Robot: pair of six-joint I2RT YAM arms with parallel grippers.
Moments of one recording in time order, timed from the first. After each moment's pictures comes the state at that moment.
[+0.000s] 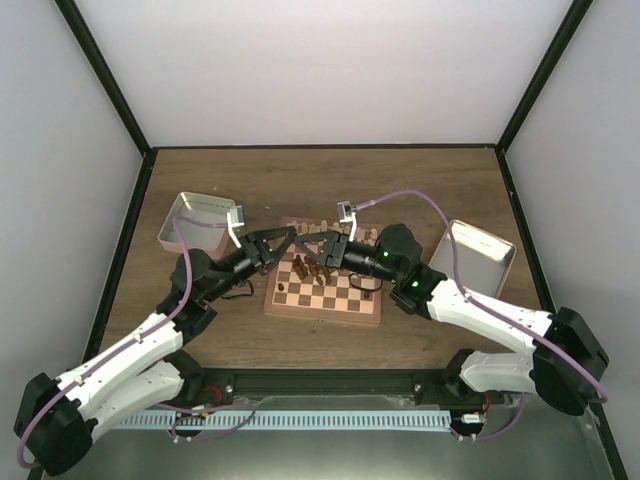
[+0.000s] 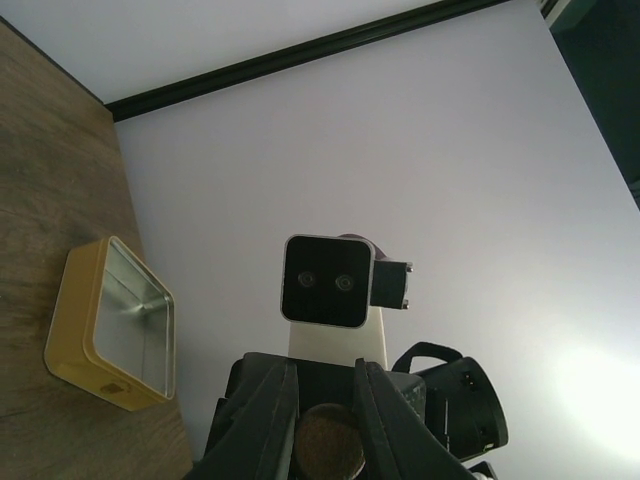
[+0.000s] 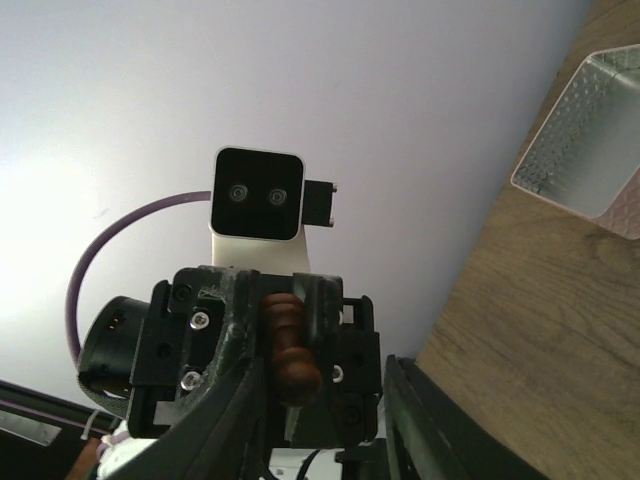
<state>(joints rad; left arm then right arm) -0.67 0.85 0.49 0.53 0.31 -1.36 0.85 1.20 0.73 0.53 -0.42 1.13</state>
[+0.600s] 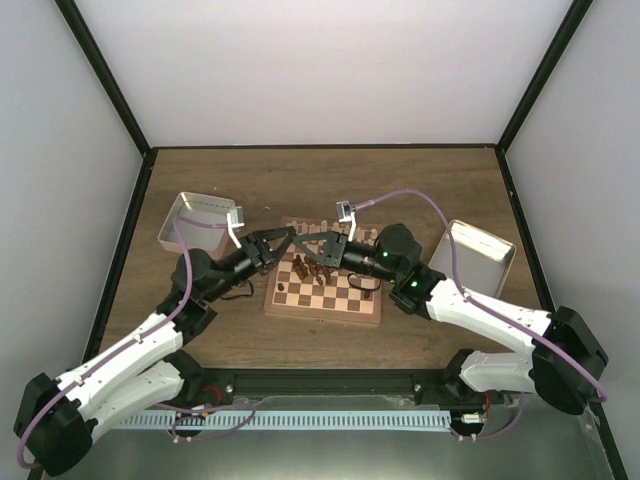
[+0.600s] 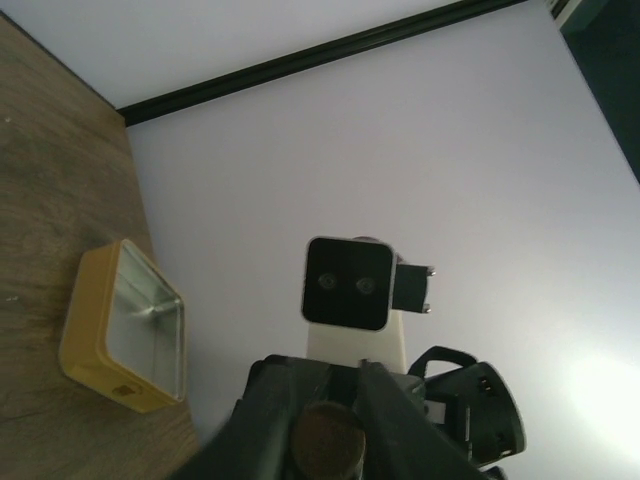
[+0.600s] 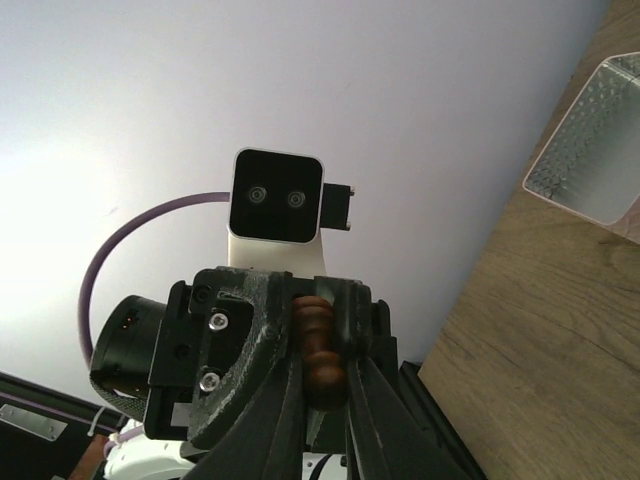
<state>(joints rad) -0.67 0.85 0.49 0.51 0.30 -1.35 0.85 1.20 0.73 0.54 -0.41 1.12</state>
